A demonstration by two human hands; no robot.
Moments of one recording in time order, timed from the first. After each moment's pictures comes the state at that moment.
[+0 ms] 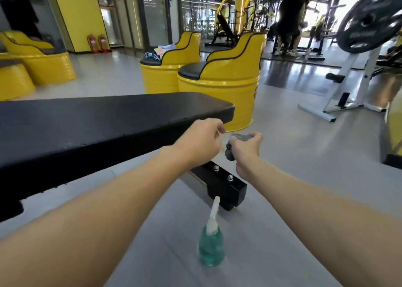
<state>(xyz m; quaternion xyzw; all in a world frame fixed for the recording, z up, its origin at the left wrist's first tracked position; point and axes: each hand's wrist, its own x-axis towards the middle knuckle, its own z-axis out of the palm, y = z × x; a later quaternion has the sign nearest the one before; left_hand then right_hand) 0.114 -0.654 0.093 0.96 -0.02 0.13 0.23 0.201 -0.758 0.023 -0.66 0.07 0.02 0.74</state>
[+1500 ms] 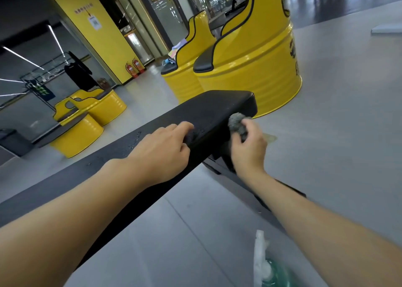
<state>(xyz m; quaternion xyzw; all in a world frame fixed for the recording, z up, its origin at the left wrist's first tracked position) 0.170 -0.595 0.135 0.99 0.10 -0.01 -0.09 0.285 -0.692 -0.020 -0.68 -0.06 -0.21 0.70</state>
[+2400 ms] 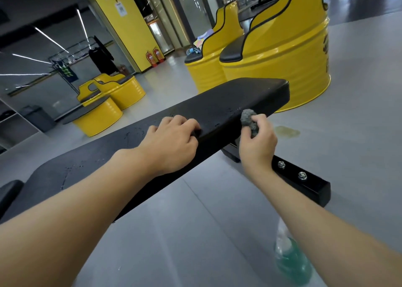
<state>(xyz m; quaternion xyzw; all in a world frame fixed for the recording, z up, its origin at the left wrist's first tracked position) 0.103 -0.570 0.144 0.98 0.15 -0.02 -0.10 0.217 -0.663 -0.002 -0.68 -0.08 -0.23 0.69</state>
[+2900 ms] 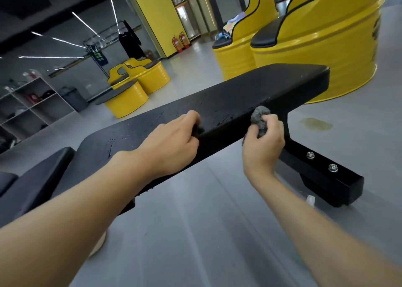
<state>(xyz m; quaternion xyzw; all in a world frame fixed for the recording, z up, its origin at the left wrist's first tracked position) 0.031 -0.556 0.153 0.98 0.18 0.02 -0.04 0.147 -0.634 0.009 -0.64 -0.05 -0.22 0.74</state>
